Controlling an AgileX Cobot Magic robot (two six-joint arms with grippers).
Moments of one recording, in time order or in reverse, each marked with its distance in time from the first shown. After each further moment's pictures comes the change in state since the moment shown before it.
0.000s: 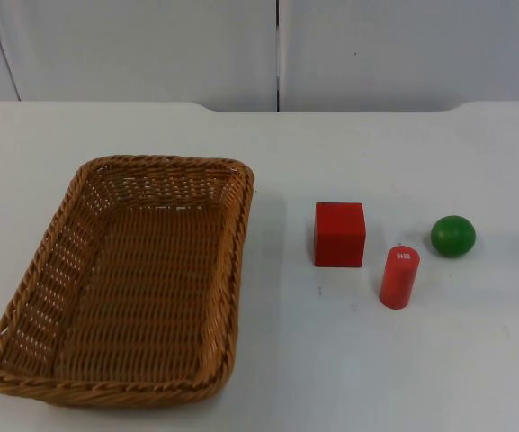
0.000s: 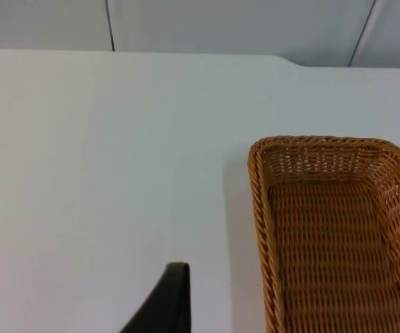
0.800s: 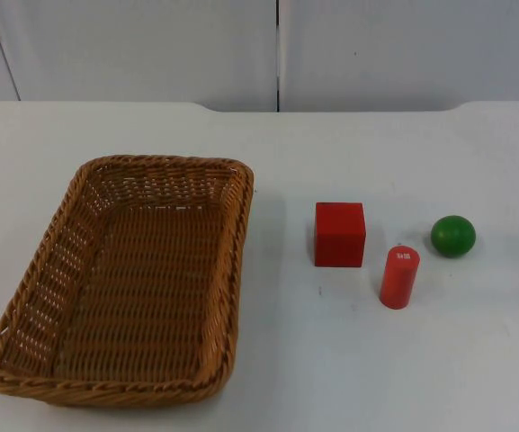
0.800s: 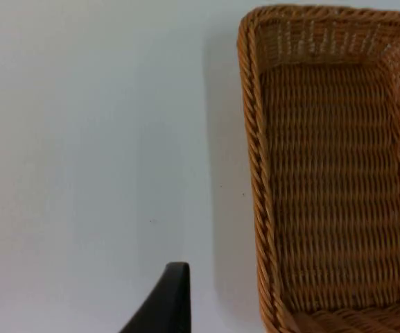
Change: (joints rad) right arm 0.000 0.079 0.000 0.000 -0.072 -0.012; left arm 0.000 0.349 0.000 -0.085 -0.020 0.089
